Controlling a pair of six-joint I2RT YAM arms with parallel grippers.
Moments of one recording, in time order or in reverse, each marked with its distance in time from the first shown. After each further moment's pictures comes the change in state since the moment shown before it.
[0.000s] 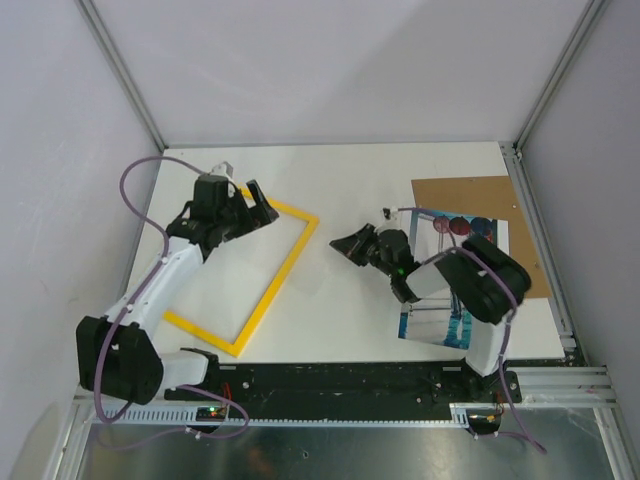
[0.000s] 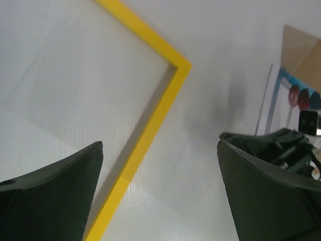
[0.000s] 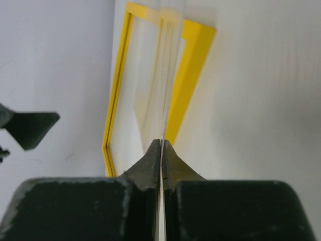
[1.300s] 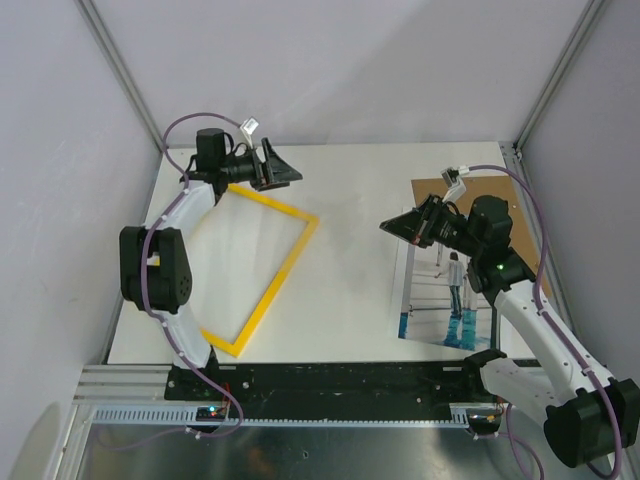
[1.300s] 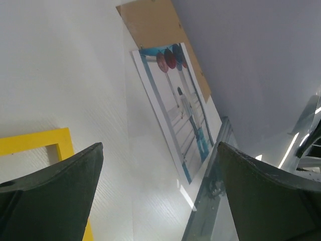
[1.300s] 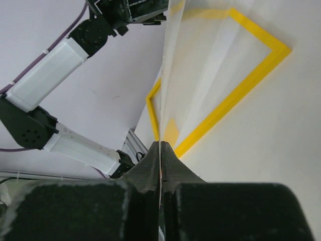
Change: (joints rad) left arm 0.150 0.575 0.444 0.335 0.909 0.067; right arm -0.339 -0.962 0.157 -1.028 -0.546 -0.312
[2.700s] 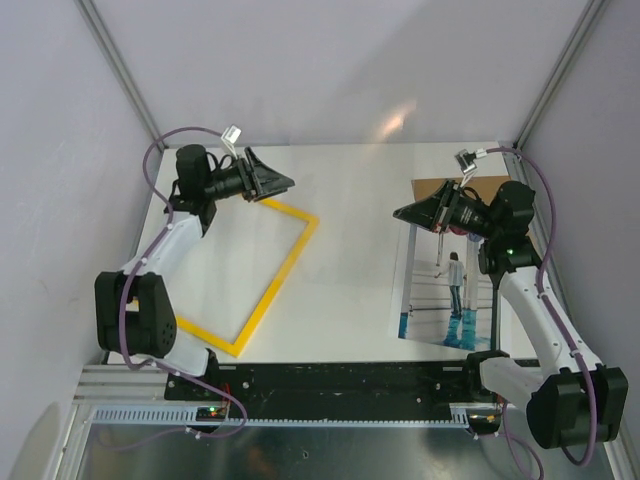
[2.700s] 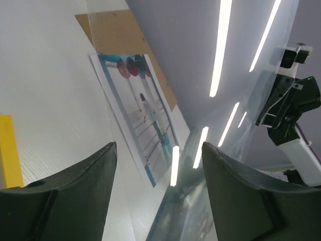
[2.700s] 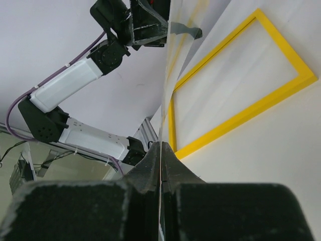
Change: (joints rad) left arm -0.001 -0.306 -0.293 0.244 0.018 -0.262; right arm -0.184 0.093 0.043 0.217 -0.367 0.032
